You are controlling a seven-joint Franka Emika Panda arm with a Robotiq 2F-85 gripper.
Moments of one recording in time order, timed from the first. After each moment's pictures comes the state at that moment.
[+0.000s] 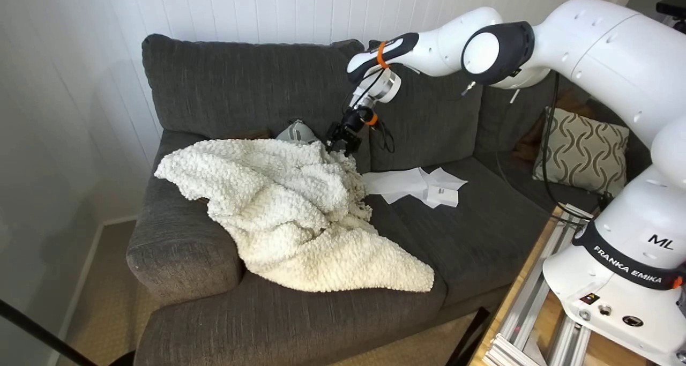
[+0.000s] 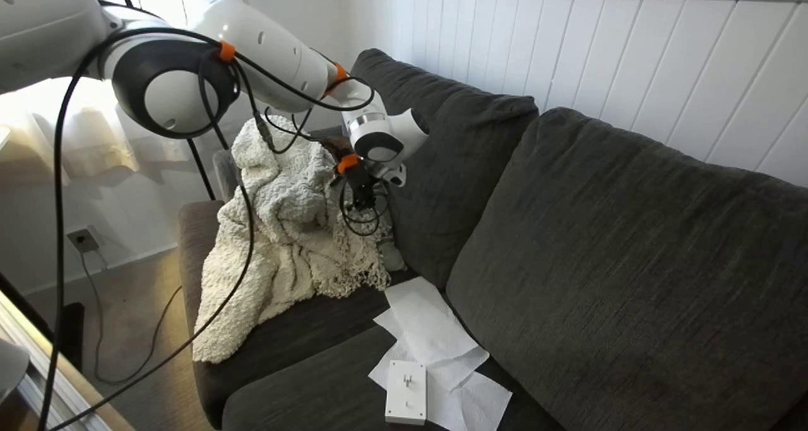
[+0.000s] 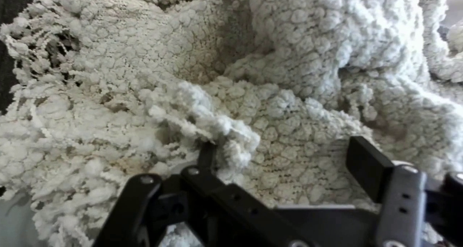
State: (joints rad) arm -0.35 1.33 0.19 -0.92 0.48 1.87 -0.32
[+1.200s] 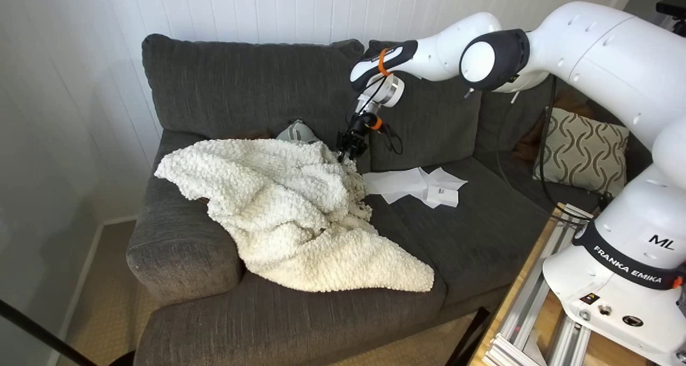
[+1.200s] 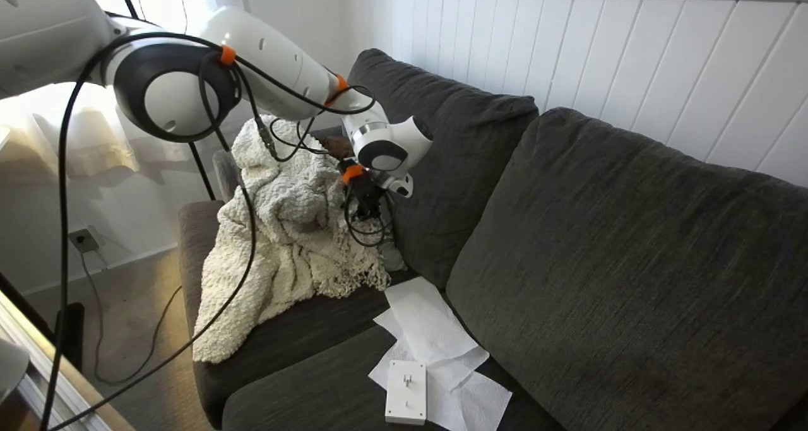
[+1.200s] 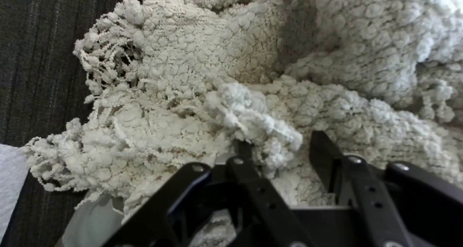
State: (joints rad) arm -0.33 1.35 0.11 -0.91 0.46 1.91 -0.27
